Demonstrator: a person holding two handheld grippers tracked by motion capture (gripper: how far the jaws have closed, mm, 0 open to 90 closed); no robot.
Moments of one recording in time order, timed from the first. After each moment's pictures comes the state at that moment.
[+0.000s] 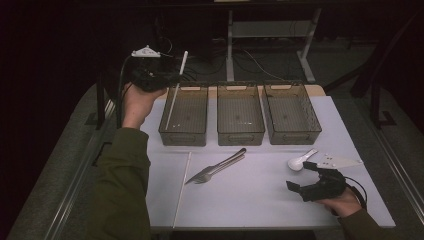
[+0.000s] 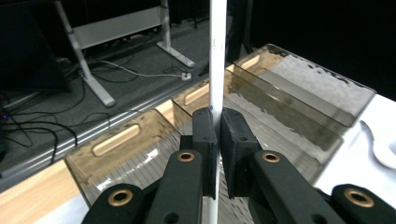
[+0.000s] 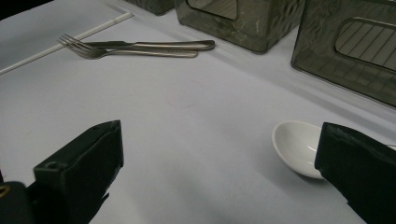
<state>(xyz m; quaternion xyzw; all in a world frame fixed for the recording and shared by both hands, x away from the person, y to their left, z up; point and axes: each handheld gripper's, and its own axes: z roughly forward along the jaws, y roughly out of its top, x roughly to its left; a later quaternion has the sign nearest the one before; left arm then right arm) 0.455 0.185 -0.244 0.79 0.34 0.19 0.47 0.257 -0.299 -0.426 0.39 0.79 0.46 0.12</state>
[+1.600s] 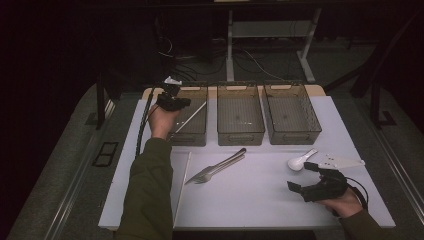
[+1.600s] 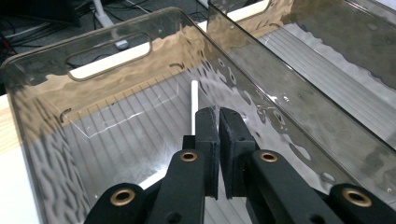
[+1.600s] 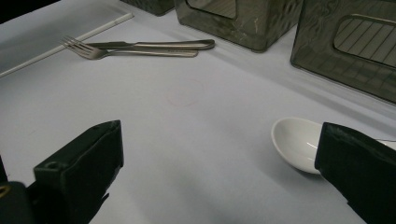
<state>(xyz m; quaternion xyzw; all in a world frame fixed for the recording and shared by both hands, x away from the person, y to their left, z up) 0.503 0.160 -0.369 0.80 0.42 0.16 0.39 0.255 -0.301 -0.426 0.39 0.79 0.46 0.11</state>
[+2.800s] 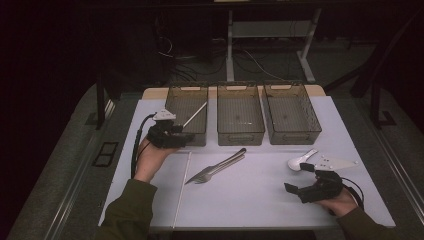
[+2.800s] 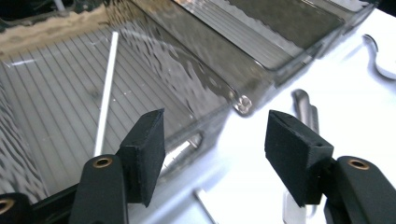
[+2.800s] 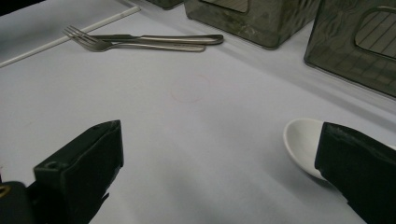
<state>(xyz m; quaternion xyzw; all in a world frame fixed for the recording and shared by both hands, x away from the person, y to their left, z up) 0.368 0.167 -0.374 0.81 0.38 0.13 0.42 0.260 -0.297 -0.437 0.37 0.80 0.47 0.11</state>
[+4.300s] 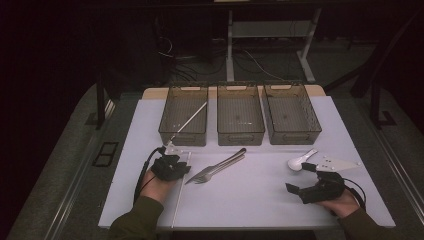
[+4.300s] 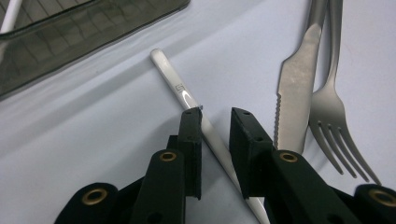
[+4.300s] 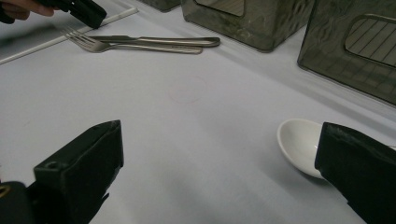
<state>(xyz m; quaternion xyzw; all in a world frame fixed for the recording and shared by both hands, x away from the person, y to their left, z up) 0.320 0.161 -0.438 0.86 0.38 0.12 0.31 0.256 -0.299 -0.434 0.37 0.80 0.46 0.12</state>
